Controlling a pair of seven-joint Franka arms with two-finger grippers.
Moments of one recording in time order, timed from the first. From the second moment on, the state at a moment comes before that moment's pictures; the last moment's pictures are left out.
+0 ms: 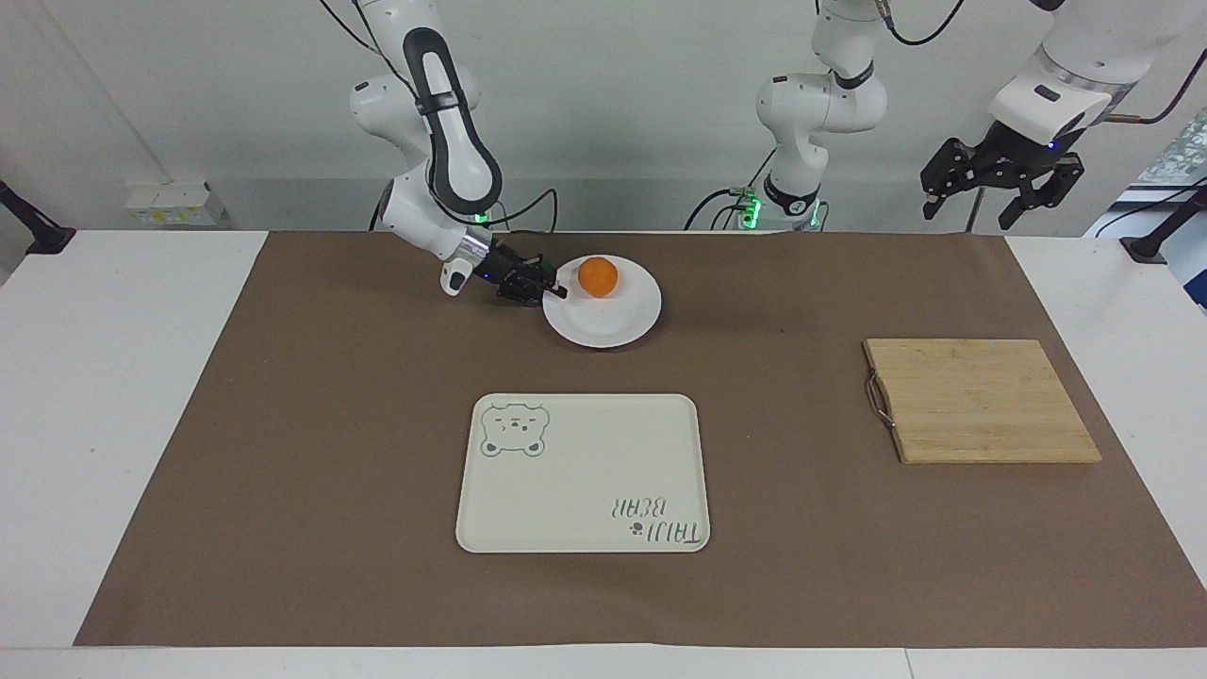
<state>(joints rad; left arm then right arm) -0.12 0.01 0.06 -1.40 -0.02 1.36 0.16 0.44 -0.13 -0.04 -2.72 1.47 2.41 -0.71</state>
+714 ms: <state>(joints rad) -0.12 0.01 0.06 -1.40 -0.02 1.36 0.16 0.44 -0.13 -0.05 -2.71 1.47 2.41 -0.71</state>
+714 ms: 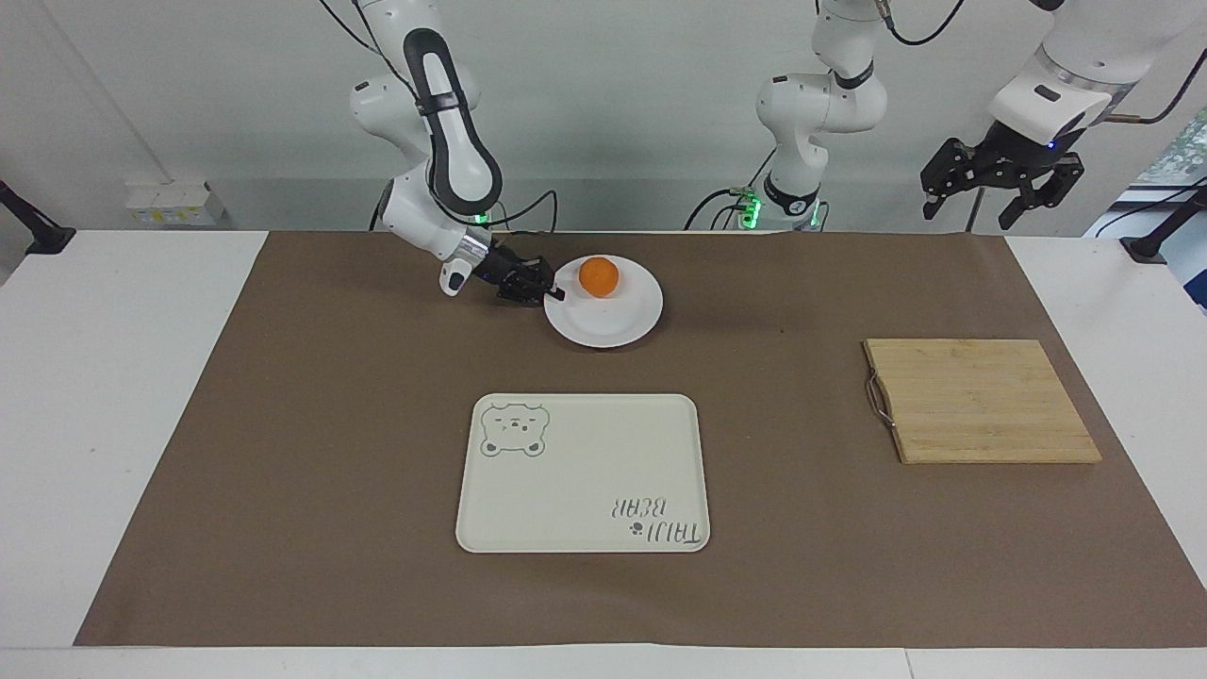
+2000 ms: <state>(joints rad) -0.12 0.01 0.06 -1.40 -0.02 1.36 0.16 0.44 -0.10 -0.05 -2.61 1.47 2.42 -0.76</state>
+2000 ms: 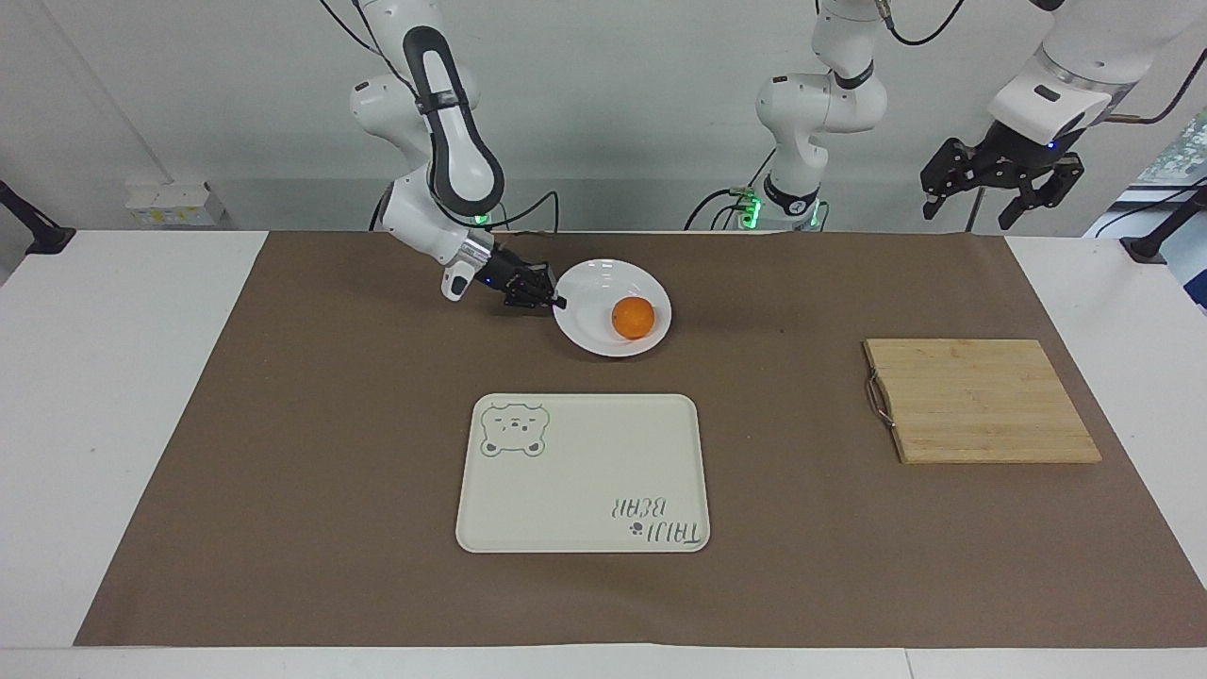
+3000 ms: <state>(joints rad) -0.12 0.01 0.06 -1.40 -0.02 1.36 0.16 0.24 -0.05 -0.06 -2.41 1.46 2.25 -0.63</state>
